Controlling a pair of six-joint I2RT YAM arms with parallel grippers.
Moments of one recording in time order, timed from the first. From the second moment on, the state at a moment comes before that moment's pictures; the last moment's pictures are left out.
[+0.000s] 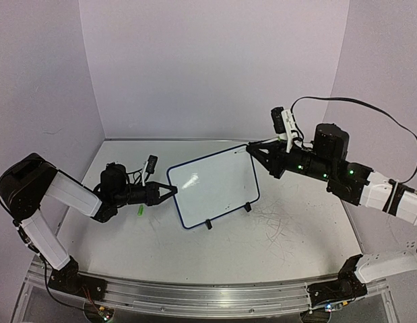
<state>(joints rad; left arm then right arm) -0.55 1.64 0.54 0.90 0.68 -0.56 0.73 1.15 0.92 0.12 -0.28 0.09</state>
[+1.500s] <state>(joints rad) -0.53 1.68 0.58 0.89 0.73 -0.46 0.99 1.51 1.12 0.18 -0.04 -0.14</state>
